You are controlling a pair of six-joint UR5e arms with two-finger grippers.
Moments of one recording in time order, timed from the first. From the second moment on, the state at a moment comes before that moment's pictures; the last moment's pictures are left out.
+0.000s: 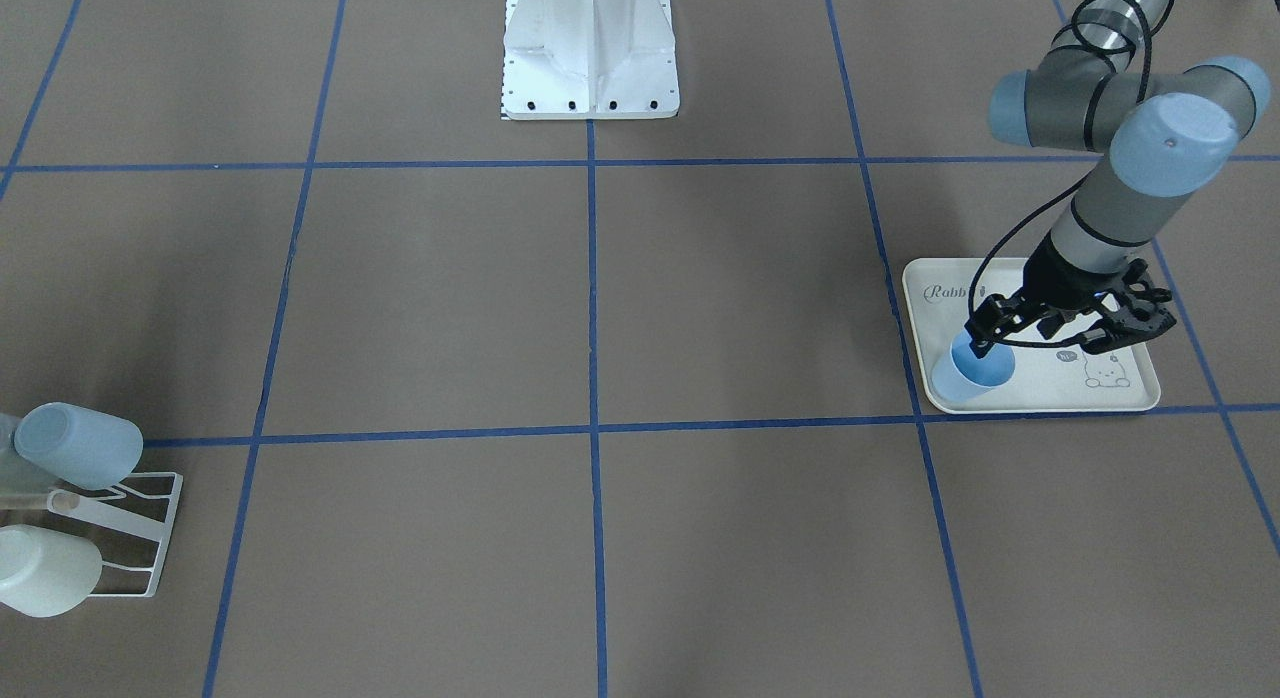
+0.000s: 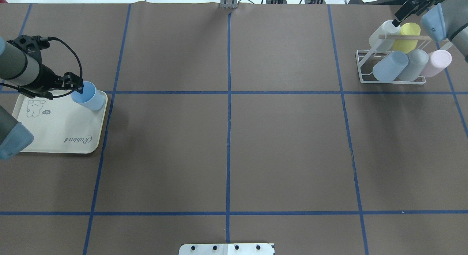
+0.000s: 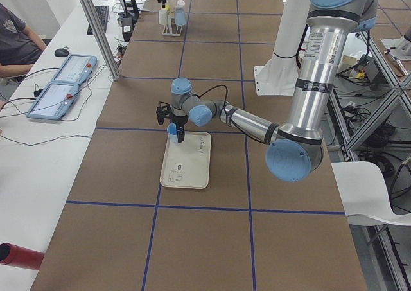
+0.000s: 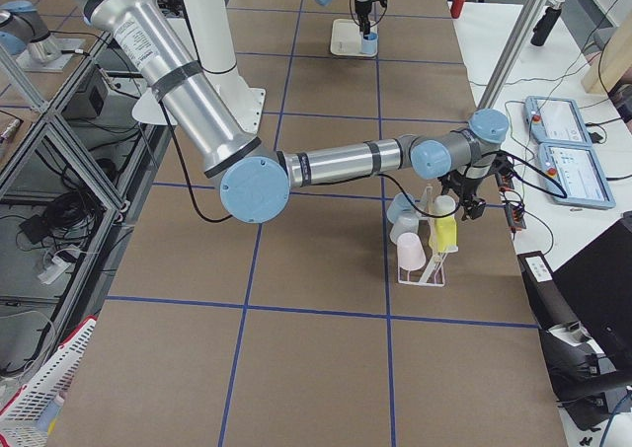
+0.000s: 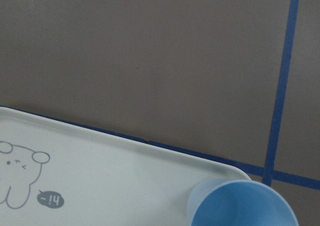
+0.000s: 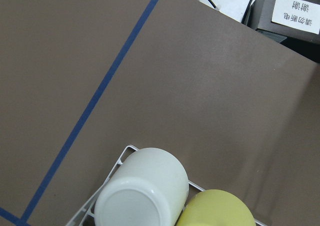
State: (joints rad) left arm -0.91 -1.77 -1.66 -1.91 -2.04 -1.10; right arm 1.31 -0.95 1.13 -1.37 2.31 -0.05
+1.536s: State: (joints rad) left arm -1.00 -2.03 -1.77 -1.93 -2.39 -1.58; right arm 1.11 -1.30 1.93 -1.25 2.39 0.89
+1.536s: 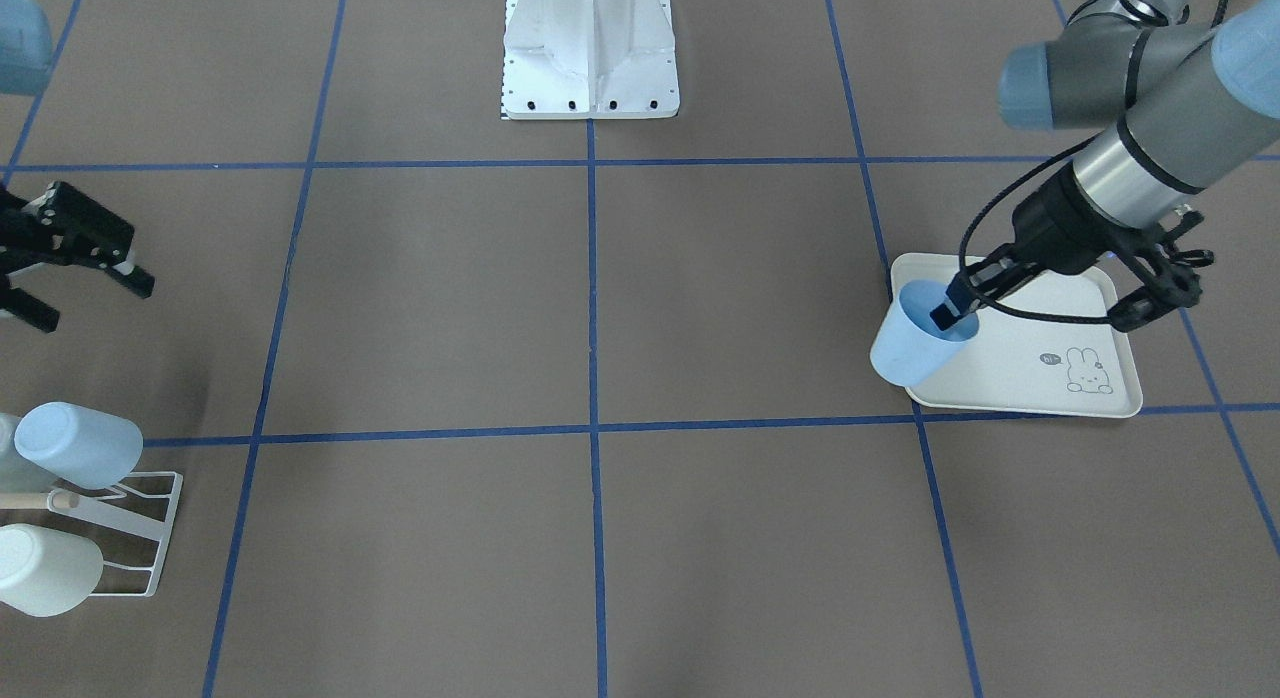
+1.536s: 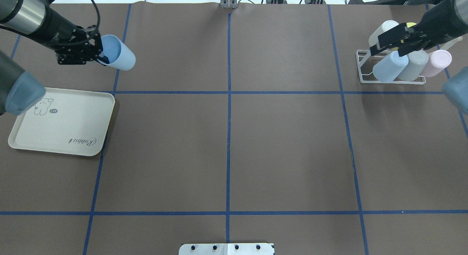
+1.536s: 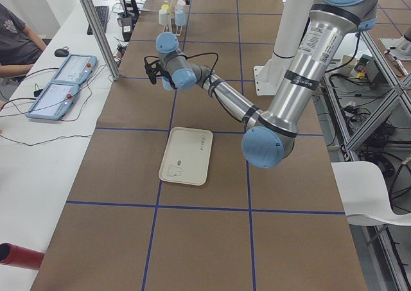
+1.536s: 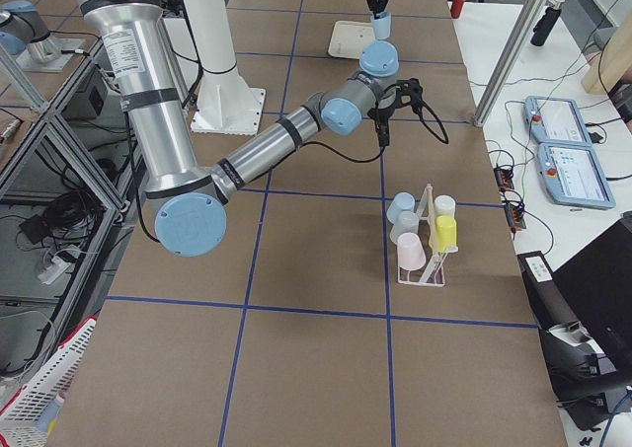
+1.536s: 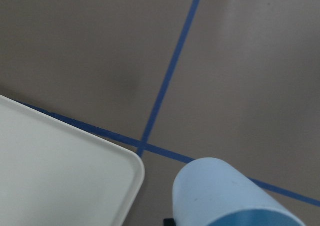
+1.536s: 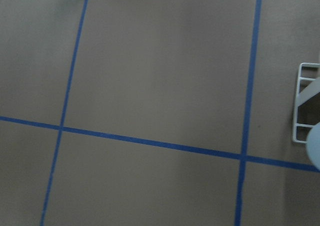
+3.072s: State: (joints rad) left arm -0.73 -2.20 -1.74 -2.89 -2.11 -3.07; right arm 0.80 -1.22 1.82 -0.02 1.94 2.07
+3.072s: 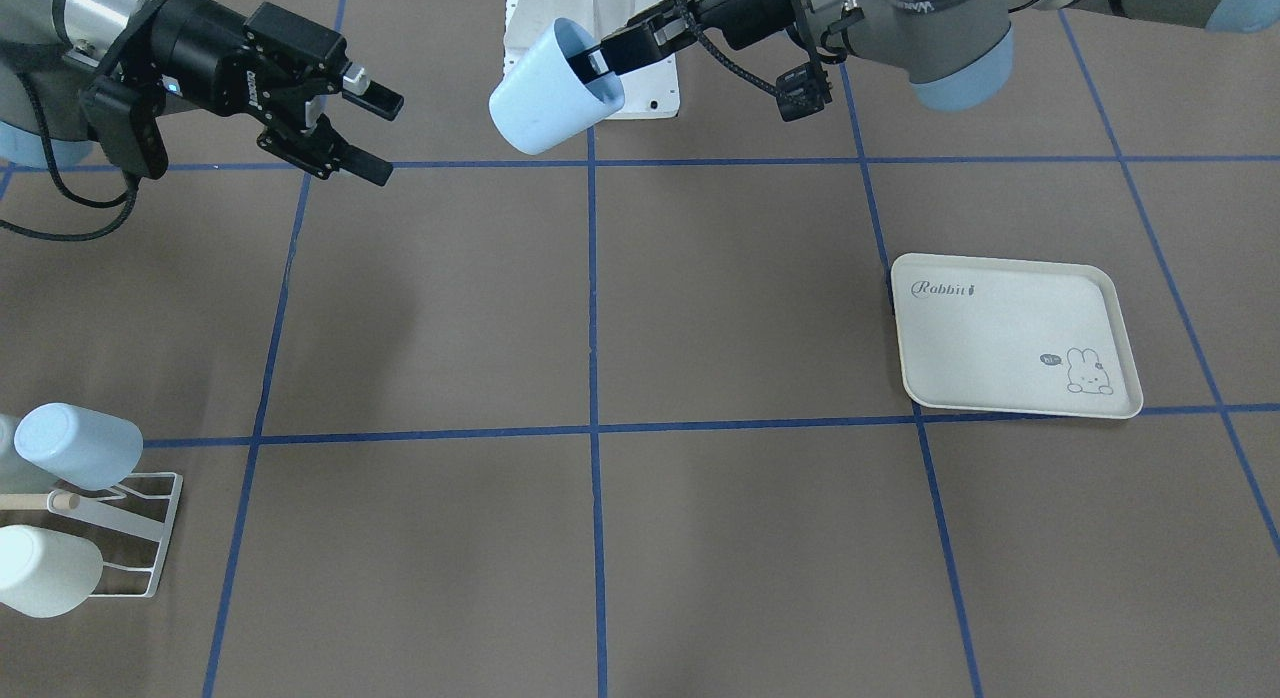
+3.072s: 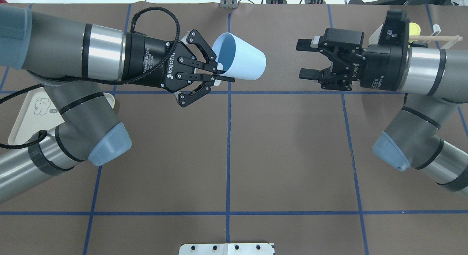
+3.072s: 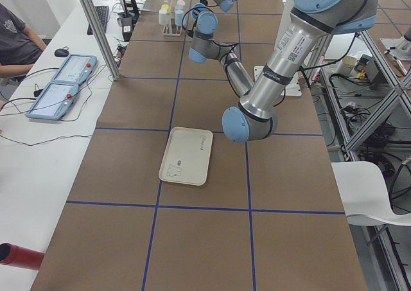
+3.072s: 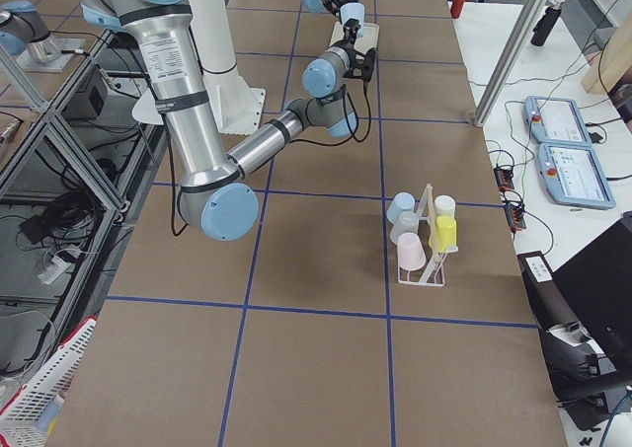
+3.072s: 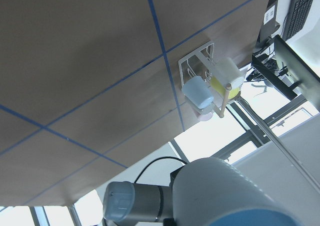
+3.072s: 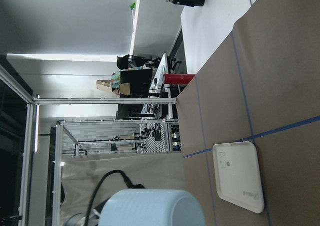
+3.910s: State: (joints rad) left arm -0.73 -2.10 -1.73 -3.30 -1.84 -3.68; right arm 0.77 -1.06 1.78 0.00 1.87 2.10
